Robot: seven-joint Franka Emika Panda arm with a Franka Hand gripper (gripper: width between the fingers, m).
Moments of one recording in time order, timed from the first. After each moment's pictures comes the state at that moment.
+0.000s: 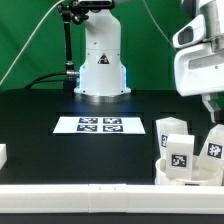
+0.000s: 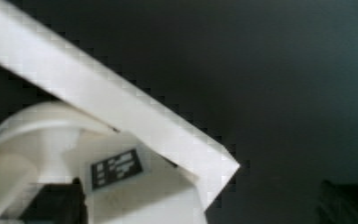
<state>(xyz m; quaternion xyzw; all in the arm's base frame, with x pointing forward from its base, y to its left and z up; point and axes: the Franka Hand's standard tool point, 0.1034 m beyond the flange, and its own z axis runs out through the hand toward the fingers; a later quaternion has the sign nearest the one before) 0.626 0.161 0.106 -0.89 0.42 -0.10 0.12</state>
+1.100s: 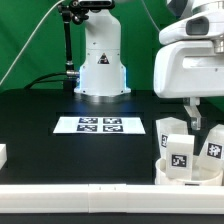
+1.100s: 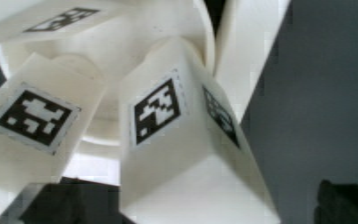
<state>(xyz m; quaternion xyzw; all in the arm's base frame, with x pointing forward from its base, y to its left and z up) 0.624 0.137 0.095 -0.99 -0.11 -0.11 0.00</state>
